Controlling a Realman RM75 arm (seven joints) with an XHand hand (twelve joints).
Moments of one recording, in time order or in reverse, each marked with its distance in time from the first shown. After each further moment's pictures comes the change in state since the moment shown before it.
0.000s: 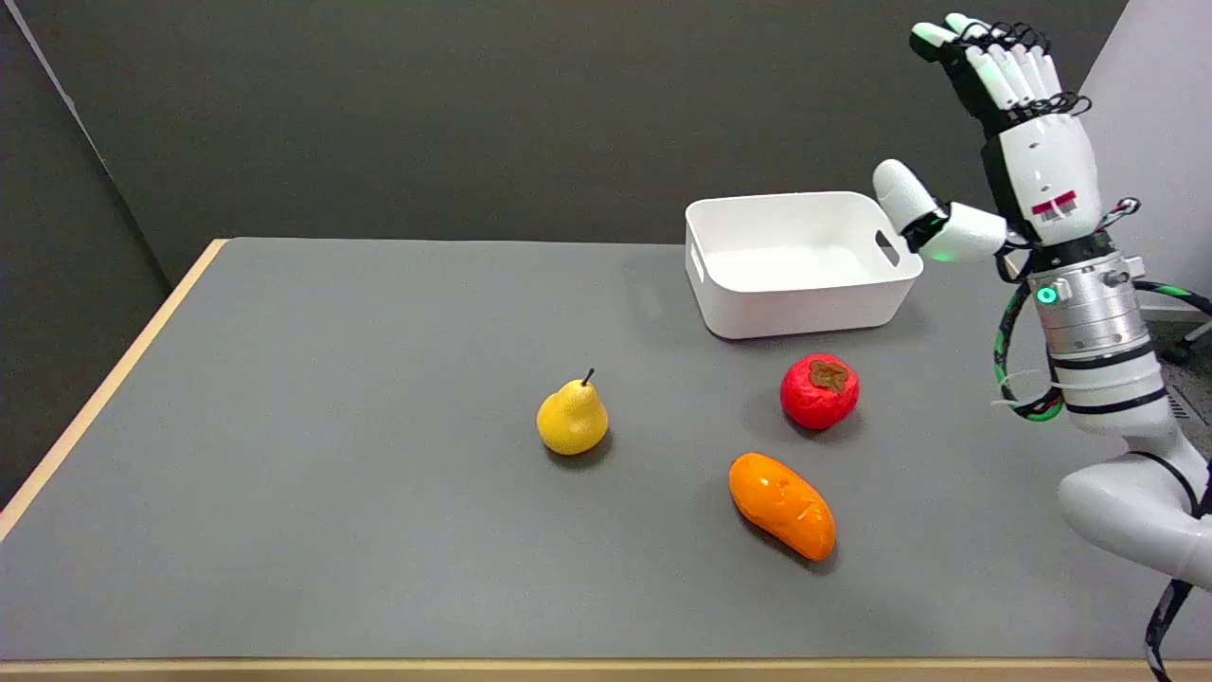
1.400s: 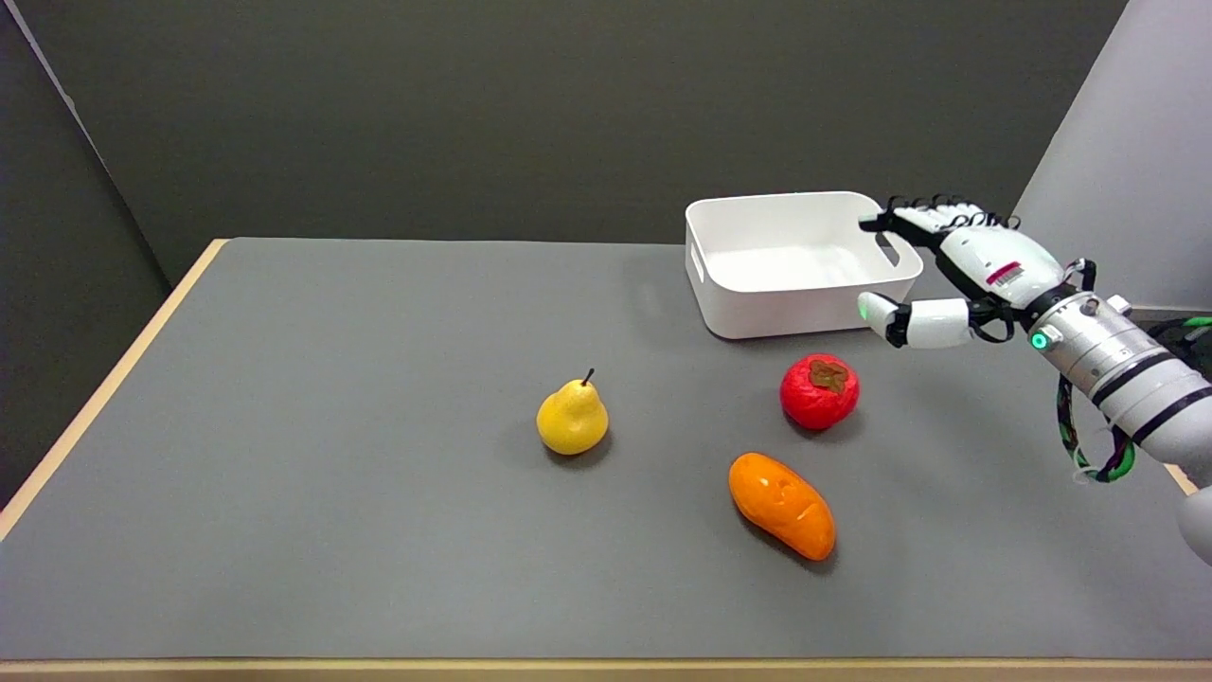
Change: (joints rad) arm -0.389 0.055 0.349 0.328 0.059 -0.810 -0.072
